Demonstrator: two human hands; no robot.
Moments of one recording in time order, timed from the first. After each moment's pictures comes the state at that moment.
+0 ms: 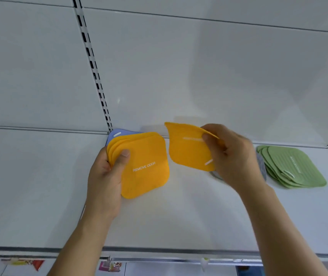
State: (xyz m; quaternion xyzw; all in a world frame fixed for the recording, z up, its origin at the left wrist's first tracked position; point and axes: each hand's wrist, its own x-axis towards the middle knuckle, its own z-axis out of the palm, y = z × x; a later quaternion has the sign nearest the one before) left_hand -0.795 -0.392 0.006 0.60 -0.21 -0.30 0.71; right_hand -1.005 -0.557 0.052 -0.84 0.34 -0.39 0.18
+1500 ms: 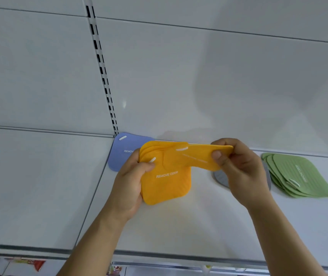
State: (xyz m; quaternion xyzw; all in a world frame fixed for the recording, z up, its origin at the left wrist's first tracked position) left_hand -0.809 -0.413 0.002 0.52 -0.24 -0.46 0.68; right_hand -1.015 -0.552 0.035 -0.69 0.25 -0.42 0.53
